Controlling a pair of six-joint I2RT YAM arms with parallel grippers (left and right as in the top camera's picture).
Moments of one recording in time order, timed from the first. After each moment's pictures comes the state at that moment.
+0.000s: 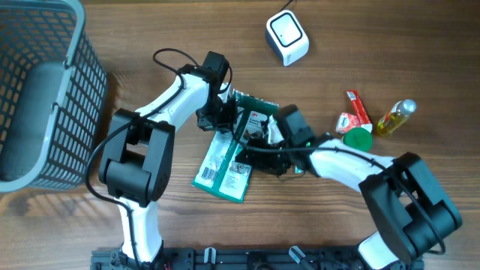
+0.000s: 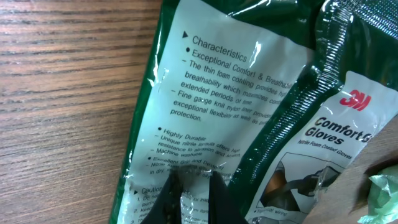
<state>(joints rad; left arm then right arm) -0.37 2.09 1.44 -0.89 0.30 -0.35 0.56 1.74 0.71 -0.02 -0.65 0.84</state>
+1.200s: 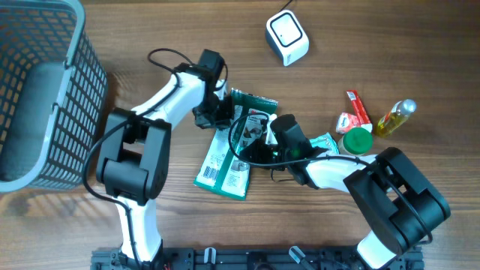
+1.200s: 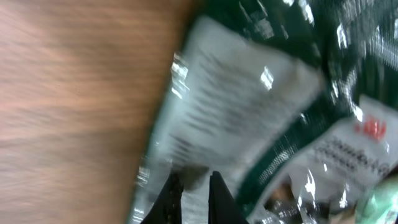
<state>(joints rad) -0.32 2.09 1.44 -0.85 0.31 -0.39 0.59 1.80 0.62 0.34 -0.49 0.85</state>
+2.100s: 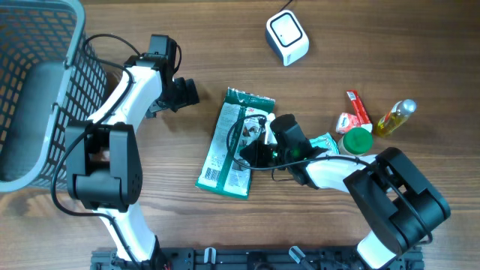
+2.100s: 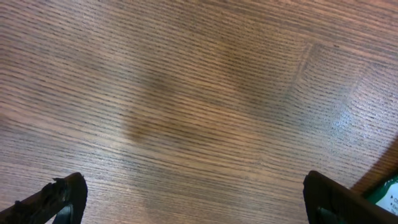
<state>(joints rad) -0.12 1.99 1.43 -0.84 -0.04 -0.41 0.59 1.80 0.62 0.35 -0.47 0.76</state>
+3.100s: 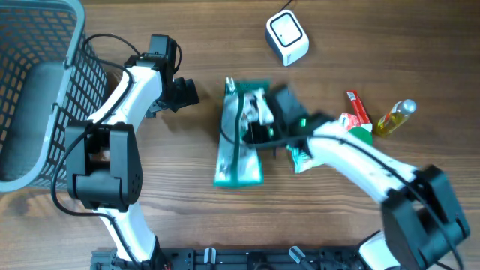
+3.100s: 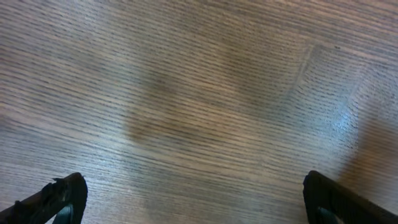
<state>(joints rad) -0.12 1.99 1.43 -0.84 -0.04 -0.41 0.58 1.67 1.12 -0.49 -0.39 0.42</state>
